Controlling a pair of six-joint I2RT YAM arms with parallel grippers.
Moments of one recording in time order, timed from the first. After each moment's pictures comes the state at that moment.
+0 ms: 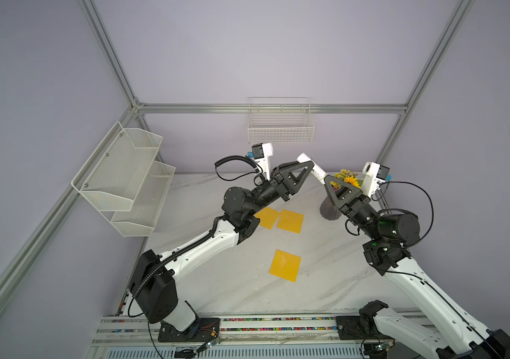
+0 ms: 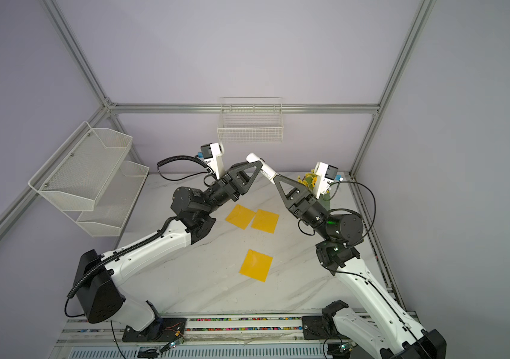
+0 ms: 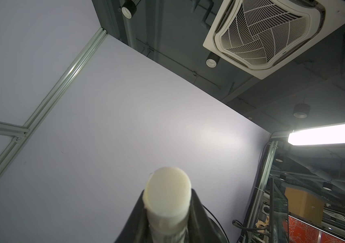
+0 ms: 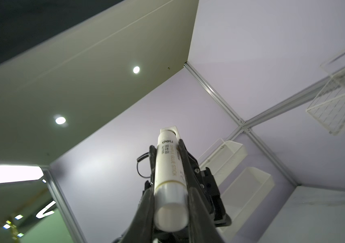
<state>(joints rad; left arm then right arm) -0.77 1.55 1.33 0.99 0.41 -0.98 0.41 0.95 0.87 0.75 -0.46 0.98</state>
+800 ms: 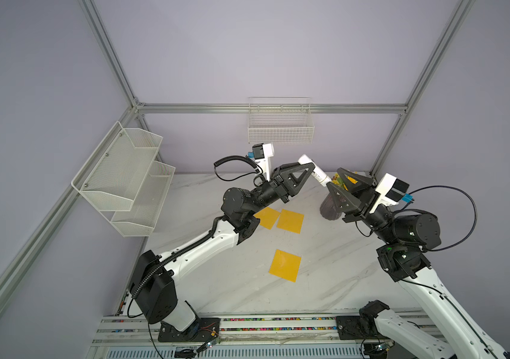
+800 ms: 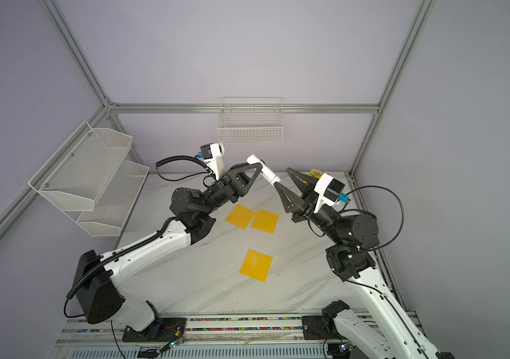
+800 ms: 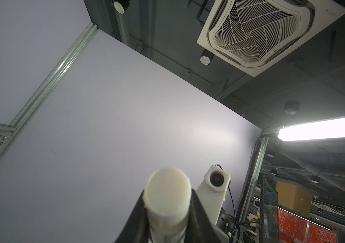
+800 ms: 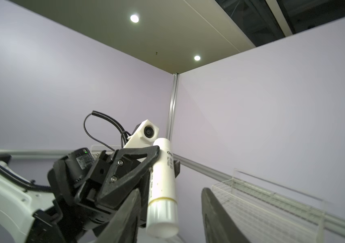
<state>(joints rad) -0.77 1.54 1.33 1.00 0.44 -1.00 0.40 0.86 0.95 0.52 -0.46 0.22</state>
